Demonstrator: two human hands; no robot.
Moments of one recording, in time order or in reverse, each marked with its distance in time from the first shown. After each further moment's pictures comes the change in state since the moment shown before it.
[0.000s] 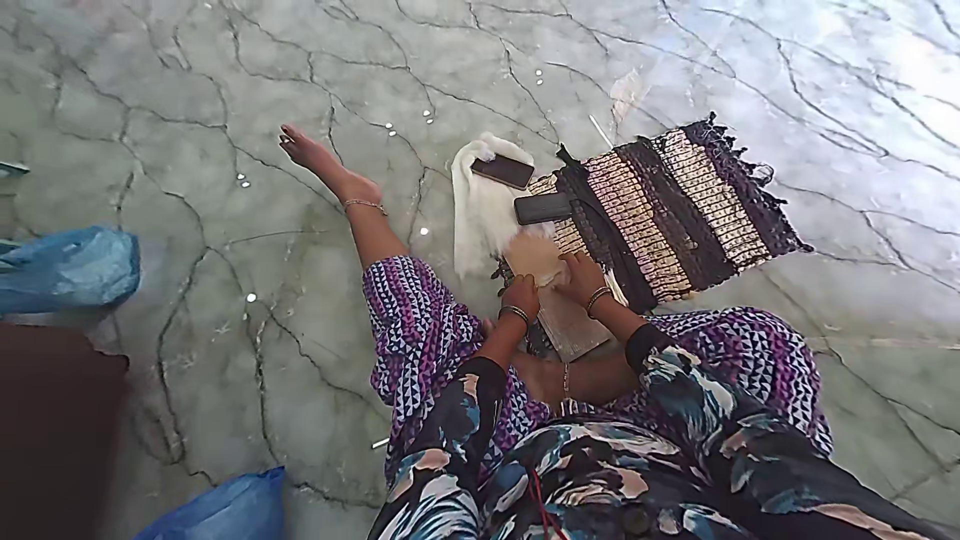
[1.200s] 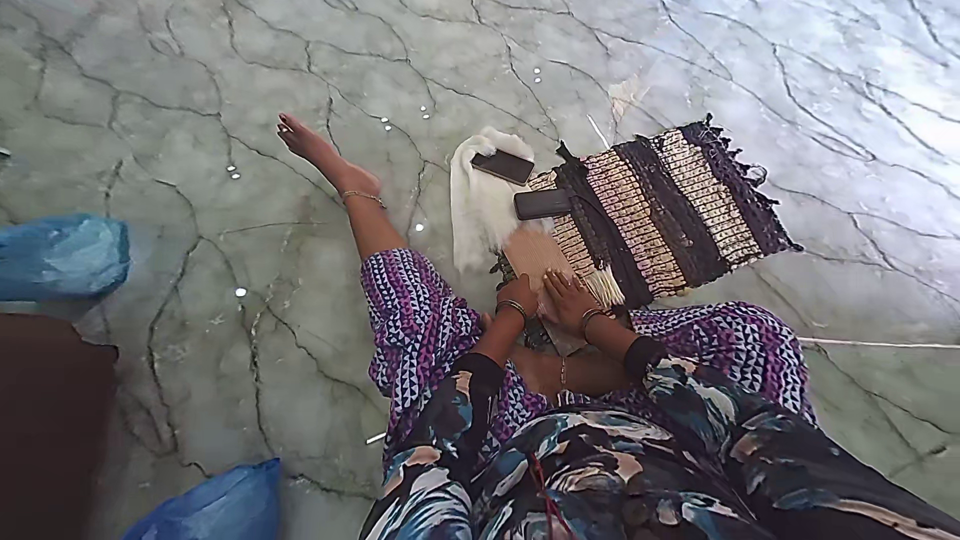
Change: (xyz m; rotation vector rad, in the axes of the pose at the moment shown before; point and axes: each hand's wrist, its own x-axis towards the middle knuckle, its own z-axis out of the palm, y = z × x) left_hand -0.011 0.000 -0.006 -0.002 -0.116 -0.103; right_hand -0.045 -0.005 0.040 -0.290 -0.240 -0.256
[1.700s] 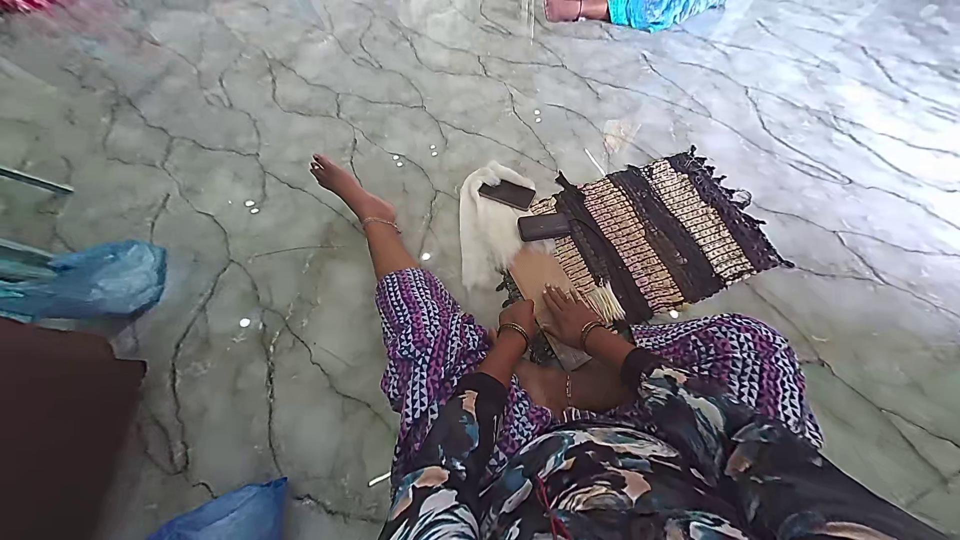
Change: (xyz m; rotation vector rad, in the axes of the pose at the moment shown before) left_hand -0.018 -0.008 0.007 0.153 0.030 0.053; right_hand 0.000 -0.006 -0.004 0.012 0.072 -0.040
